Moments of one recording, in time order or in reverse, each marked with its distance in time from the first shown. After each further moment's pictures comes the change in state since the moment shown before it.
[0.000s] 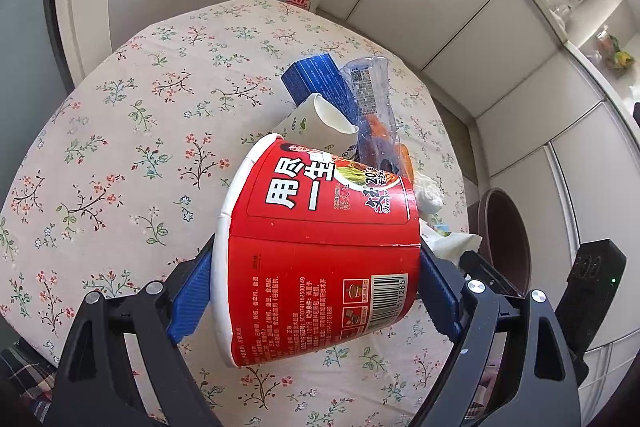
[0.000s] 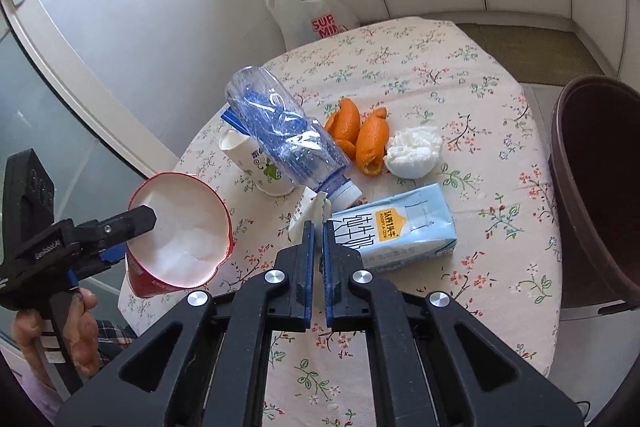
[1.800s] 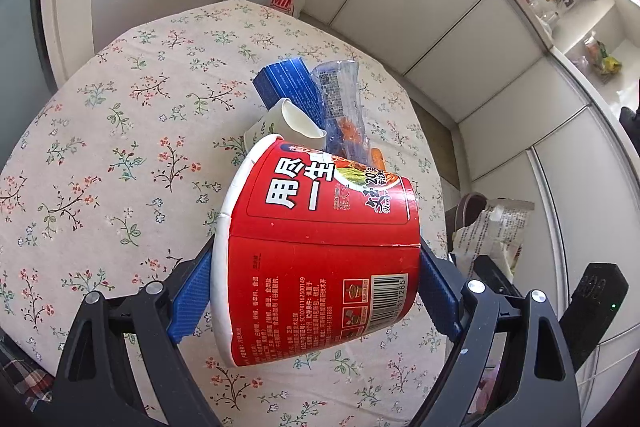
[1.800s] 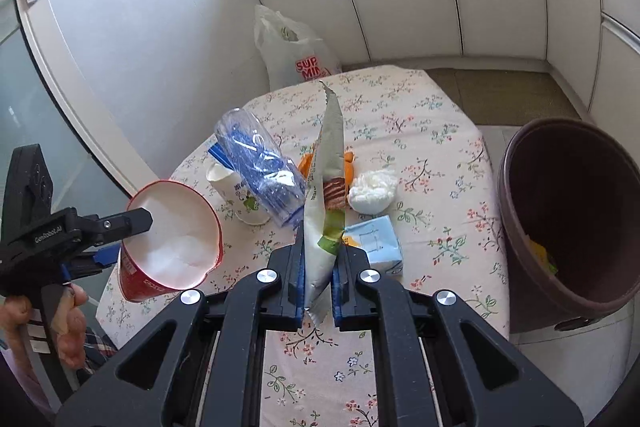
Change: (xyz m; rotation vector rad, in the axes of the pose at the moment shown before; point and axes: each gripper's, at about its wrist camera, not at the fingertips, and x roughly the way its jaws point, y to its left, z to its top) left arm -0.003 -0.016 0.000 -0.004 -0.018 -0.071; right arm -0.043 -0.005 -0.002 -0.055 -0.152 -0.095
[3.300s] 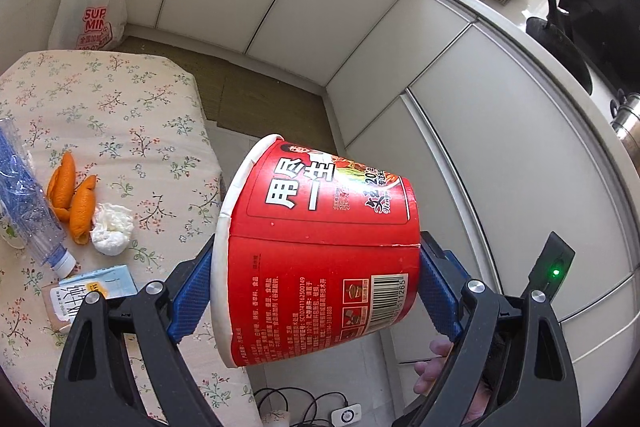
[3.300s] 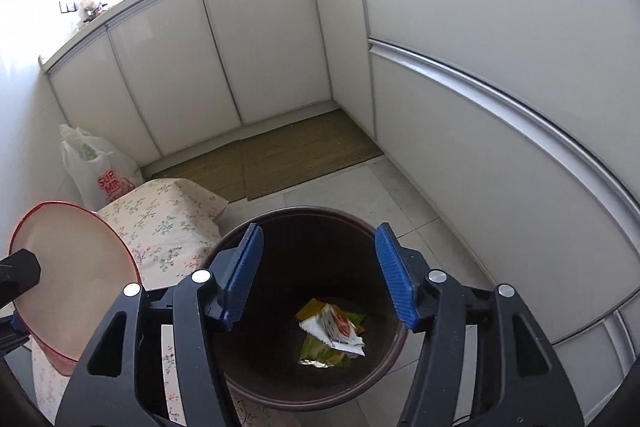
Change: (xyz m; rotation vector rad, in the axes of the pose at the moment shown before) left arm 0.077 -0.284 -0.005 0.267 0.063 -0.292; right arm -0.109 -0.213 0.056 0.310 -0.213 -0.615
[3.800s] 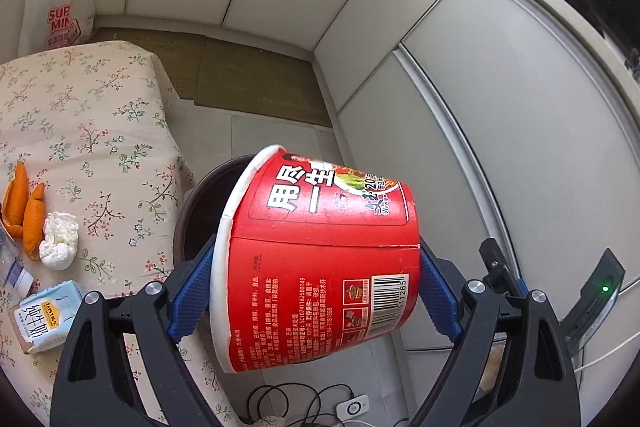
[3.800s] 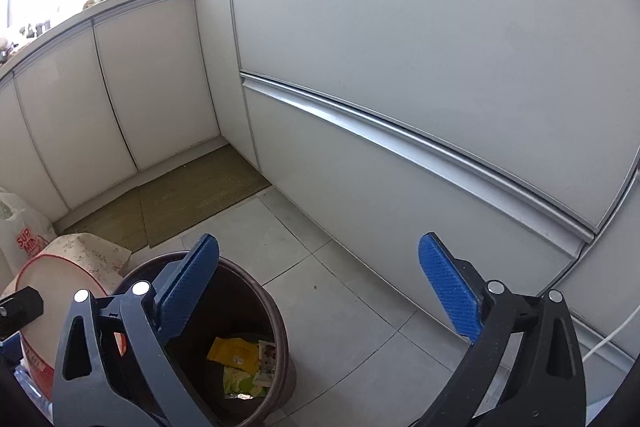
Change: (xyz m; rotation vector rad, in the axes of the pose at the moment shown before) left arm 0.077 -0.041 0.000 0.081 0.131 0.029; right arm -0.012 -0.071 0.002 0.152 -0.101 -0.348
